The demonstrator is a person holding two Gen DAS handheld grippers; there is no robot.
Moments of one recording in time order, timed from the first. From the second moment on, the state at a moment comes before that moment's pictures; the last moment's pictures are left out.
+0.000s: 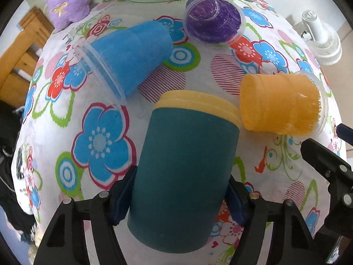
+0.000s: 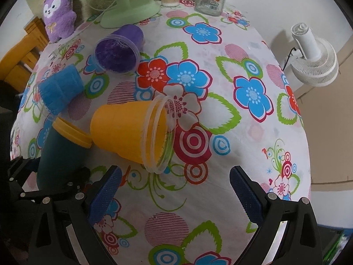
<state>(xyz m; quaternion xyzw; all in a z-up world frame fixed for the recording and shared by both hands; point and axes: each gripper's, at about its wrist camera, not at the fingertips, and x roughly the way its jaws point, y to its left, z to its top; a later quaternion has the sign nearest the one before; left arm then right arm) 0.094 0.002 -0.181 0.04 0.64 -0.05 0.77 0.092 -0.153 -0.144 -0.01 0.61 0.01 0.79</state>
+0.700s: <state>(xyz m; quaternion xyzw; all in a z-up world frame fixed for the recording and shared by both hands) 0.037 -0.043 -0.174 -0.10 0.63 0.07 0.76 0.091 -0.170 -0.136 -0.10 0.60 0.13 0.78</state>
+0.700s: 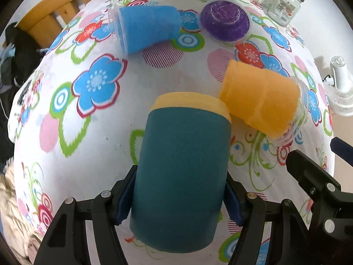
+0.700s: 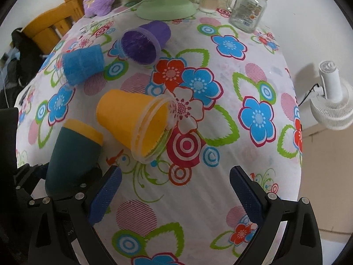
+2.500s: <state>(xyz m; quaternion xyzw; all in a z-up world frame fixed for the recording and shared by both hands) 0.004 0.021 -0.156 0.26 0.56 -0.22 0.76 -0.027 -0.085 -0.138 0.02 0.50 0.04 0.86</state>
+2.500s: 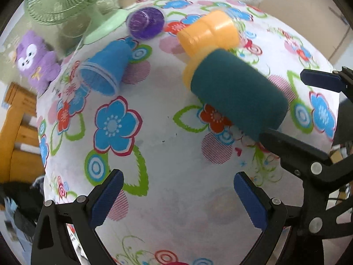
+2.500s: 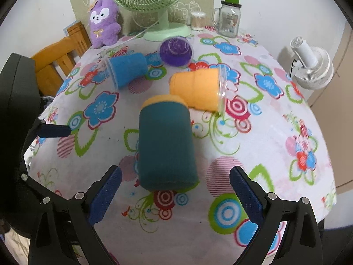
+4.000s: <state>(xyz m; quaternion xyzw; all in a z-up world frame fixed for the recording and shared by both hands) 0.010 0.024 -0.112 0.11 0.59 -0.16 0.79 -0.009 -0.099 -0.087 -0.03 0.48 0.09 0.87</state>
